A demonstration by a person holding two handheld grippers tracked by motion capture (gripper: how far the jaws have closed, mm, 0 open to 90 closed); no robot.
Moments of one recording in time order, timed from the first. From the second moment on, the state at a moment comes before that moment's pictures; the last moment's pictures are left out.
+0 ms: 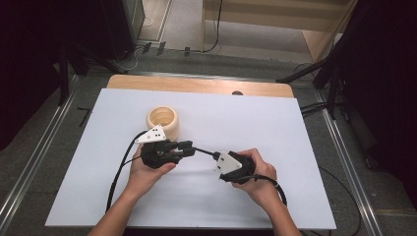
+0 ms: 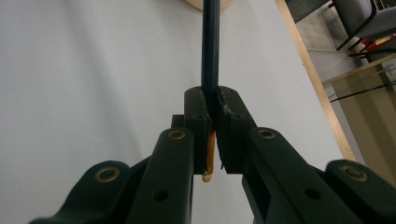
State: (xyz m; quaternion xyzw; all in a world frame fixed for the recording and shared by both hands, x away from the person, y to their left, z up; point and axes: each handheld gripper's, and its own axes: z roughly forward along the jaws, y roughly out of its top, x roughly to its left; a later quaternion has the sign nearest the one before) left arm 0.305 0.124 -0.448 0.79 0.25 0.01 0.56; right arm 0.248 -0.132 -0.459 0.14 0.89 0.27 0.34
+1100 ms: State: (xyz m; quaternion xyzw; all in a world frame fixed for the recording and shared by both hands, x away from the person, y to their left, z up) left arm 0.307 0.122 -0.444 0.82 0.25 -0.01 0.52; right arm 0.248 -0.130 -0.463 0.11 0.90 0.25 0.35
